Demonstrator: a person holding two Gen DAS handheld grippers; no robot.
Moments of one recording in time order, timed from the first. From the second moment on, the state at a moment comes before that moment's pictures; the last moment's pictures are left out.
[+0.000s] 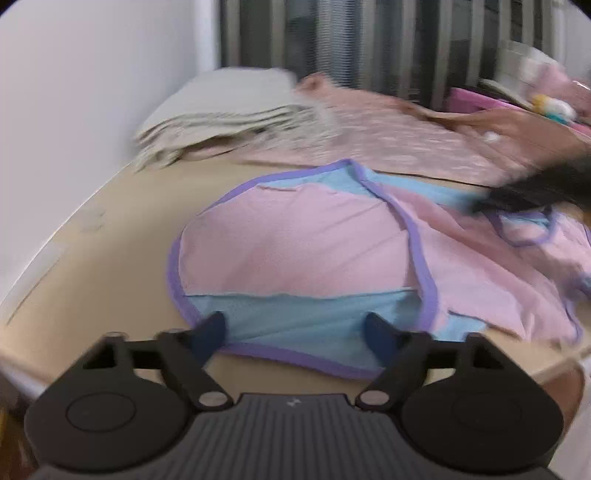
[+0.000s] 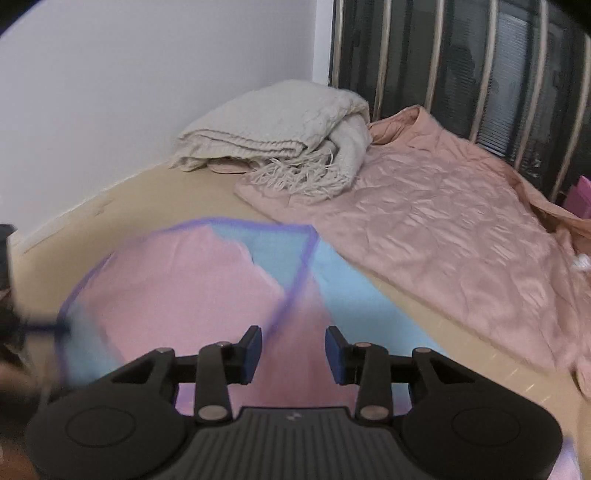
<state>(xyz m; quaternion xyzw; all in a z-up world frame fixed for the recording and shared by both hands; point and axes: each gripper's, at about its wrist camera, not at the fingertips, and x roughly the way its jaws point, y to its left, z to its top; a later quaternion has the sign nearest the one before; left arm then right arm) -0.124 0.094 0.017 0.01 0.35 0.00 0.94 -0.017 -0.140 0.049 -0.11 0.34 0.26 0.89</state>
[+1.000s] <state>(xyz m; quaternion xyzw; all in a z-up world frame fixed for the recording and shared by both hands) -0.136 0.082 0.021 -0.05 0.35 -0.08 0.93 0.071 -0.213 0.046 0.09 0.37 0.20 0.90</state>
